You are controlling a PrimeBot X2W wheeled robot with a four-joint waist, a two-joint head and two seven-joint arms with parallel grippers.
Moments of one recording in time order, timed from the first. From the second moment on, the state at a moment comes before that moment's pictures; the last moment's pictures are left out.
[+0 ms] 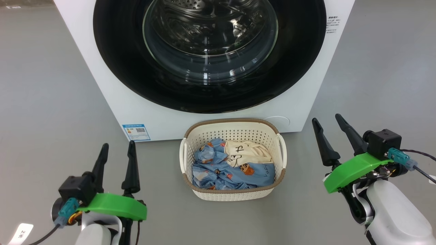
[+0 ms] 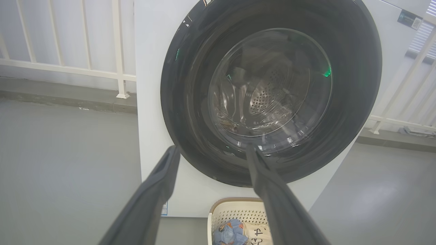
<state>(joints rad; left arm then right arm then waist) -0.31 0.04 -0.09 0.43 -0.32 -0.09 -0.25 -0.42 -0.20 0.28 0.55 0.46 0.12 -0.25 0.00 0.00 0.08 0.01</state>
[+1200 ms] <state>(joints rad) -0.31 0.04 -0.09 0.43 -0.31 -0.08 -0.25 -0.42 -0.20 0.29 0.55 0.48 0.12 -0.25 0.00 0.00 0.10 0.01</state>
